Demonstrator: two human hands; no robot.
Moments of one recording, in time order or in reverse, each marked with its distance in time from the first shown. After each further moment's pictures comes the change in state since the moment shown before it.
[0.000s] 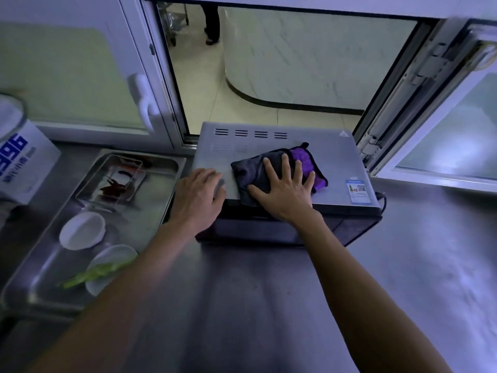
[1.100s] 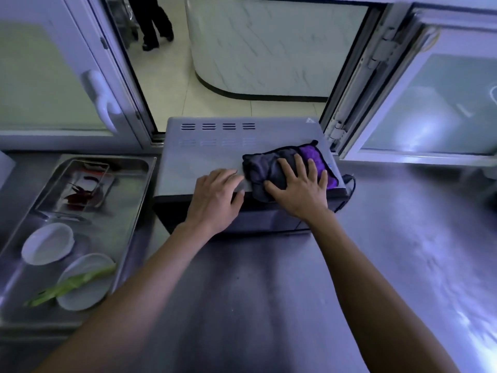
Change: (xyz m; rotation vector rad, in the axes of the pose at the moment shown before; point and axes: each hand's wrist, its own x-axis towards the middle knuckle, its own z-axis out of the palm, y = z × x) left_hand -0.002 0.079 0.020 -0.091 -0.024 0.232; right_hand -0.041 0.077 -0.010 0.036 0.077 0.202
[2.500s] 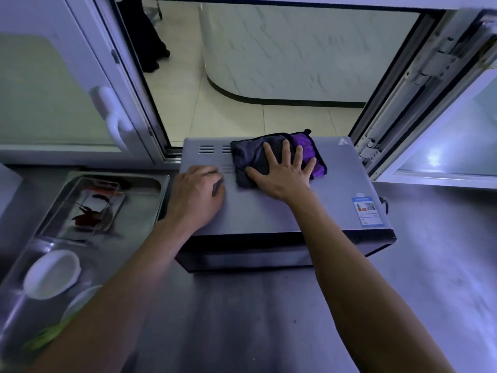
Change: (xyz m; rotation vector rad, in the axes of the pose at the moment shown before) left_hand 0.066 -0.102 -0.022 0.030 -0.044 -0.166; right_hand 0.130 -0.094 0.013 0.007 -0.097 -0.037
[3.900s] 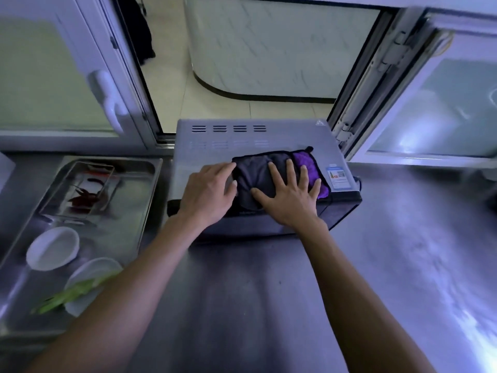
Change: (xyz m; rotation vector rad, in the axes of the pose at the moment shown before) left_hand -0.064 0.052 -0.003 -0.088 -0.036 0.082; right_hand -0.138 0.034 0.018 -0.018 0.053 0.065
